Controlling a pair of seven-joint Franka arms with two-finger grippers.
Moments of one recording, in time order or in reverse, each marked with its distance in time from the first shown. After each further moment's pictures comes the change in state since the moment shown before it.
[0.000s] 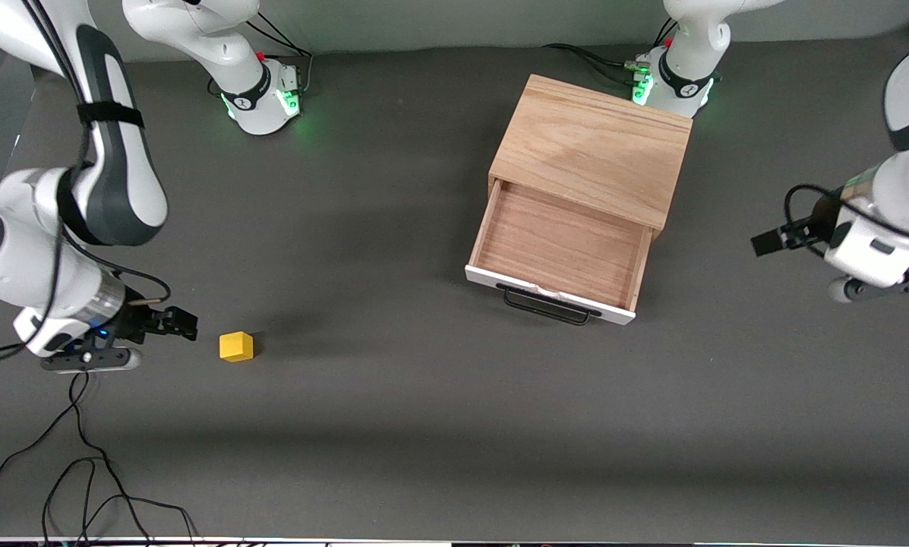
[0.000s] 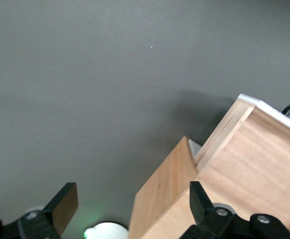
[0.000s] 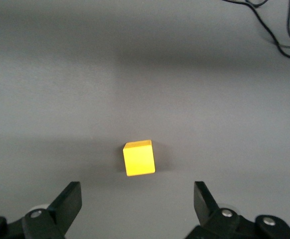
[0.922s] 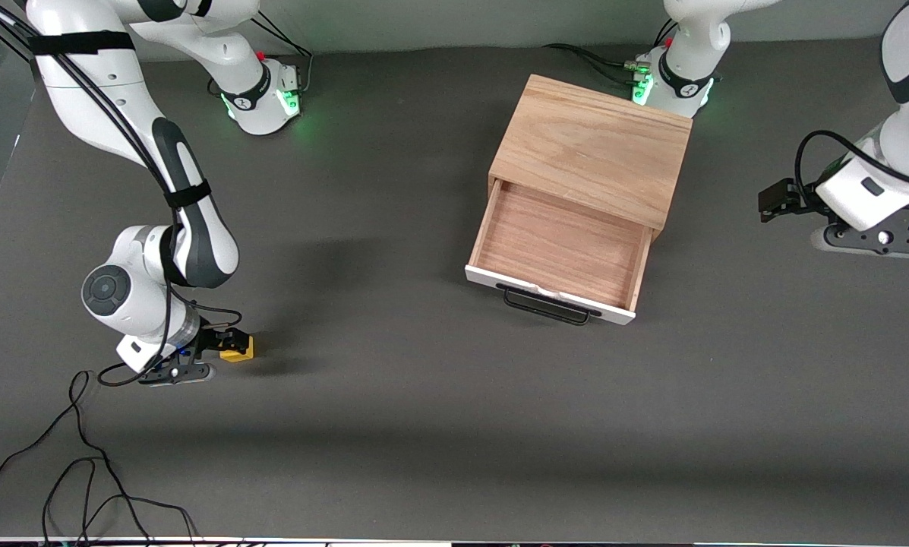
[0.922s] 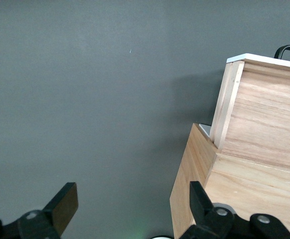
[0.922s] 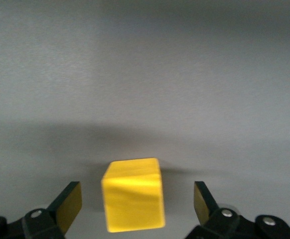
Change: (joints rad) left arm 0.019 -0.176 0.020 -0.216 -0.043 0.146 0.368; right arm 0.007 0.204 0.021 -0.133 0.080 0.315 -0.068
